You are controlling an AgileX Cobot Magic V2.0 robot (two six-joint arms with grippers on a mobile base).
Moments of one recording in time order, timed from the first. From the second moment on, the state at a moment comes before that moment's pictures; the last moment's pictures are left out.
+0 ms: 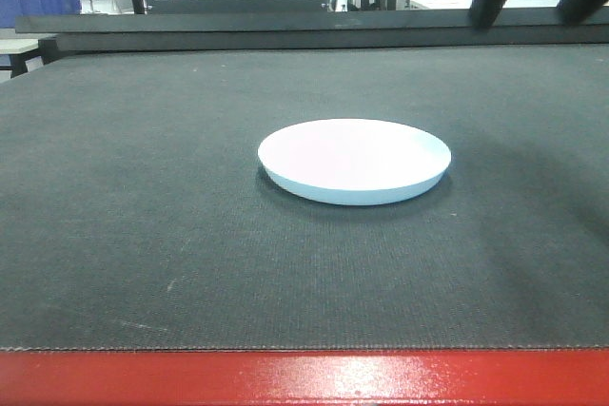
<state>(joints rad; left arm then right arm) -0.03 -0.02 0.03 0.01 0.01 -0.09 0.30 1.58 -1.26 -0.17 0.62 0.33</state>
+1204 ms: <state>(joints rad) -0.03 -0.02 0.03 0.01 0.01 -0.09 0.35 1.93 -1.33 -0.18 0.42 0.33</state>
